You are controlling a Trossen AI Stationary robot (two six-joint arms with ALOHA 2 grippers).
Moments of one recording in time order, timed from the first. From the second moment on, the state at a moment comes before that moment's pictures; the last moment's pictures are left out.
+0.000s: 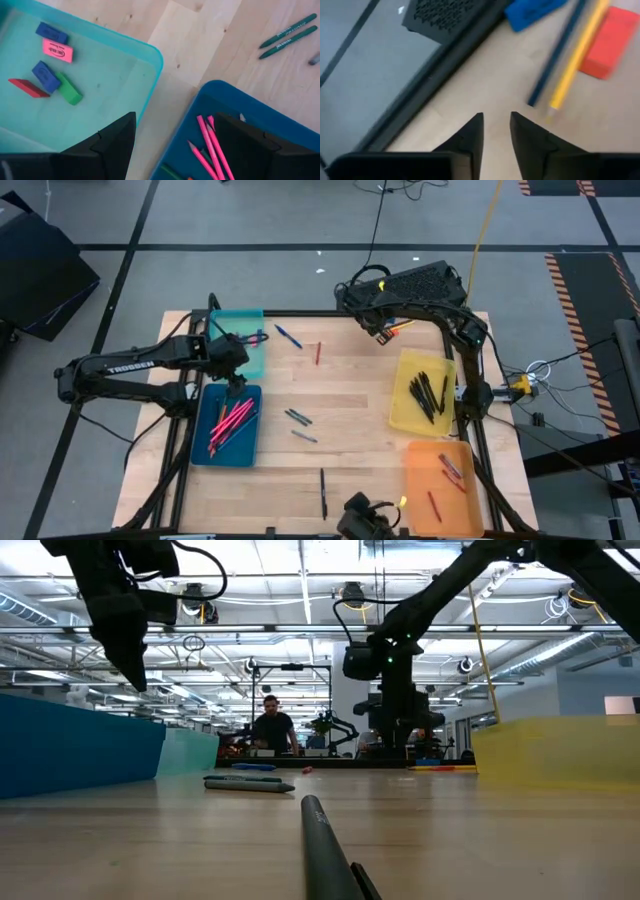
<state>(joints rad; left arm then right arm) 0.33 0.98 0.79 -0.96 -0.05 -0.14 -0.63 2.05 1.48 -0.78 0.33 1.73</state>
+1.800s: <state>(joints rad) 0.41 0.97 0.79 -0.95 -0.06 0.03 -0.46 1.99 1.30 -0.79 0.21 1.92</state>
